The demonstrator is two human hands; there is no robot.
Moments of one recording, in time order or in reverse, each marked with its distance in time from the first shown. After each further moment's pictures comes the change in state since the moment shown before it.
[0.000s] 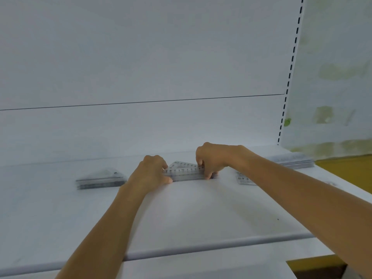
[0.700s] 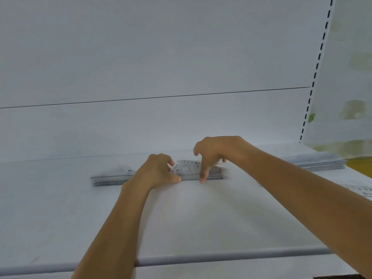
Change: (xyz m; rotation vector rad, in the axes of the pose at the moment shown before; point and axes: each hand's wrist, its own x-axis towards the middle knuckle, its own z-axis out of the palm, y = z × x) left_hand 0.003 -0.019 -0.011 -0.114 -0.070 -0.039; right_hand 0.023 -0.038 -0.018 -0.102 -0.097 0.040
